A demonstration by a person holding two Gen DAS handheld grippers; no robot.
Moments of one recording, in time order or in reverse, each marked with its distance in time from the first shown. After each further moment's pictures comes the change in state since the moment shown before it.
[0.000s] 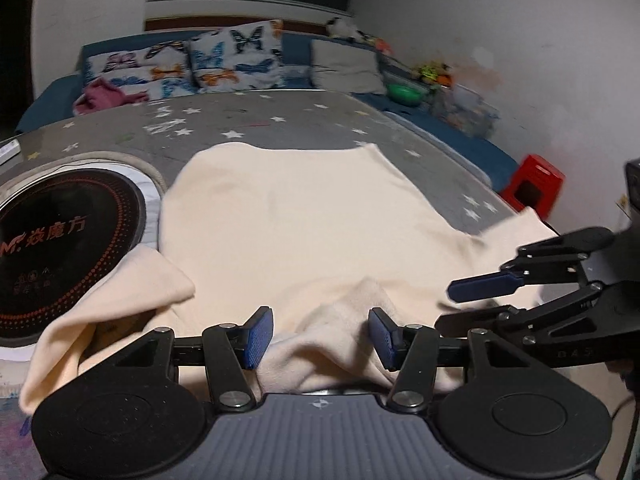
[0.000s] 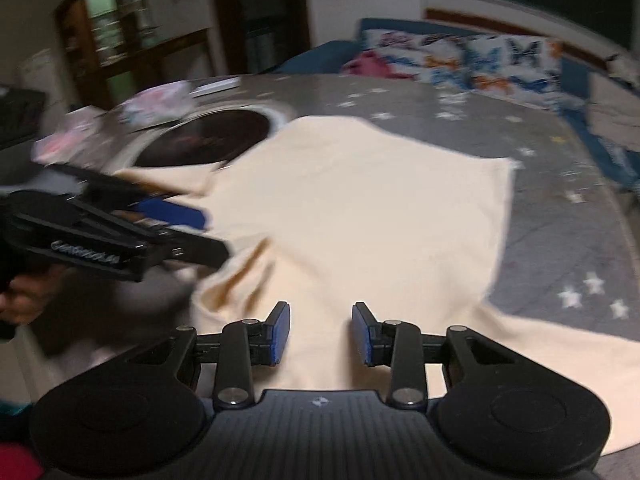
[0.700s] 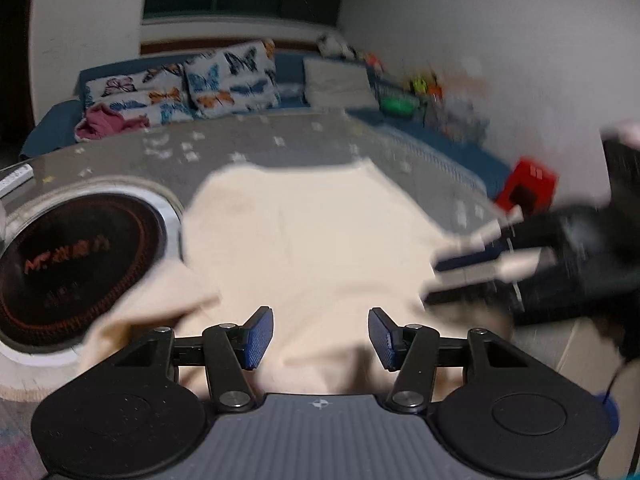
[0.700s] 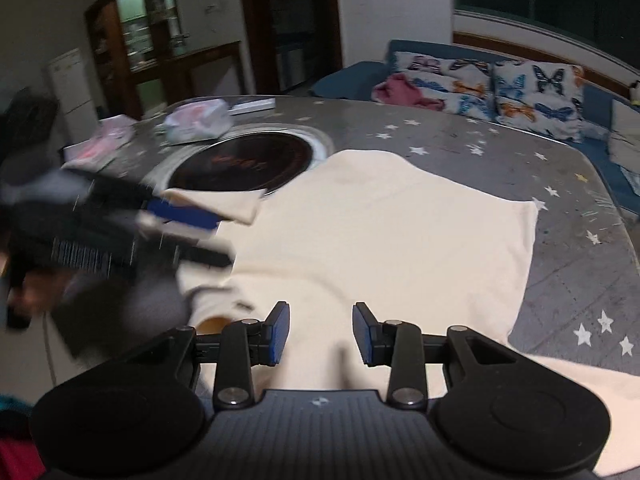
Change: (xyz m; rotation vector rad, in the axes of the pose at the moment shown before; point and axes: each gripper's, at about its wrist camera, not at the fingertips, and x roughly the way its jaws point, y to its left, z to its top) left arm -0.025 -0.003 -0.008 0.052 -0.037 0.007; right arm -0.007 0.015 0.021 -0.040 -0.063 0.003
